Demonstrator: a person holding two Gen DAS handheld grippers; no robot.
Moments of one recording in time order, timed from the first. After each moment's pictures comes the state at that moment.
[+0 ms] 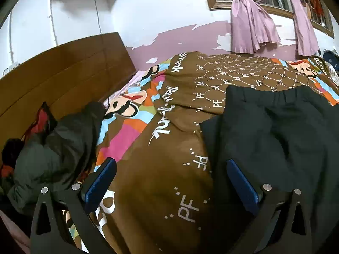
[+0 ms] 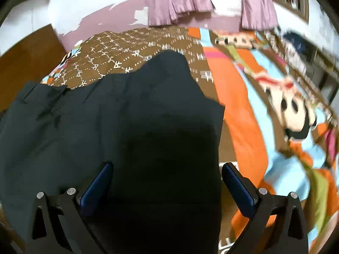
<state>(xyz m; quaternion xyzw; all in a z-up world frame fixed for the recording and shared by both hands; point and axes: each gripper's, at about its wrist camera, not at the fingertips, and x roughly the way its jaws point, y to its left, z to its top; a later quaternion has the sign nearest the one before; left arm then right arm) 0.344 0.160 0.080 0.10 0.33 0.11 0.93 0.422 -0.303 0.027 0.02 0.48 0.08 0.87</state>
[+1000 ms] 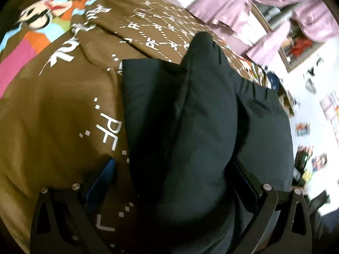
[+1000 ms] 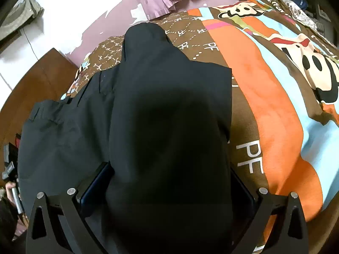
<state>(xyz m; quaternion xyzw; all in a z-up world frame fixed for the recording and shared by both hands) 0.444 0.205 0.022 -0.19 0.51 -0.18 0.82 0.430 -0.334 -0.002 0.15 0.50 0.14 0.84</state>
